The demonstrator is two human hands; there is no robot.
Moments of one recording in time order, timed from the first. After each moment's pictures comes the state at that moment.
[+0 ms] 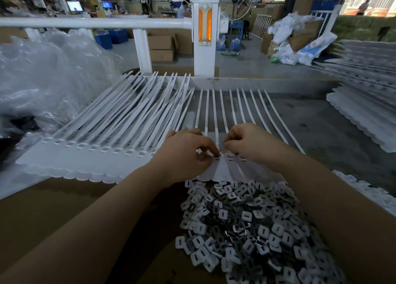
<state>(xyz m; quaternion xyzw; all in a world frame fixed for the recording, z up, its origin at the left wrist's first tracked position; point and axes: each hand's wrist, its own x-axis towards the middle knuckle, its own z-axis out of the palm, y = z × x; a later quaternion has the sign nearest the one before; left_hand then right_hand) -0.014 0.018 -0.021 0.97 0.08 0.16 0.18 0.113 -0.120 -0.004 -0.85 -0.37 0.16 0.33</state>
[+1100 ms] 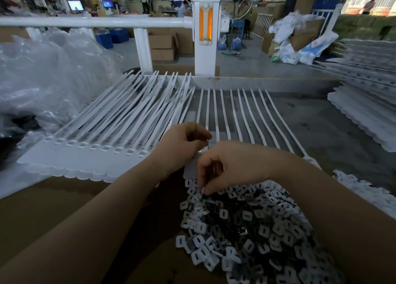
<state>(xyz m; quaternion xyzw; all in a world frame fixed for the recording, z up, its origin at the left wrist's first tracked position) -0.012 0.022 -0.018 0.83 0.17 0.19 0.49 0.077 -0.117 0.016 -0.70 -0.65 0.26 0.15</state>
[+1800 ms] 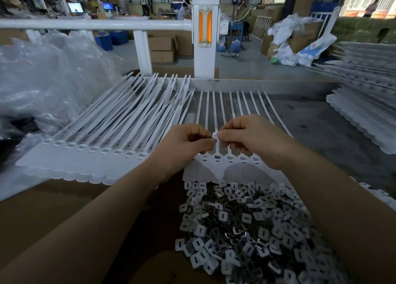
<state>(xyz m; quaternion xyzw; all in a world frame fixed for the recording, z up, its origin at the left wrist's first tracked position) -0.014 0.019 -0.012 0.80 0.12 0.19 0.56 0.107 -0.121 0.016 -0.78 -0.34 0.24 0.47</state>
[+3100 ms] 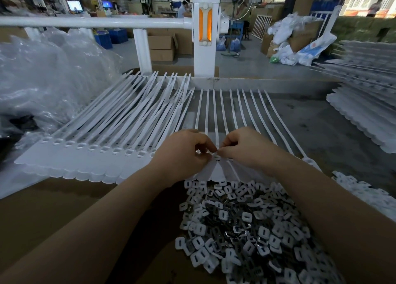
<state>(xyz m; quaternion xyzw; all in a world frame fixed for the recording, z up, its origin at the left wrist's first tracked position) -0.009 0.021 -0.028 0.94 0.09 0.21 0.24 0.099 -0.116 -0.004 -0.87 -0.37 0.16 0.29</state>
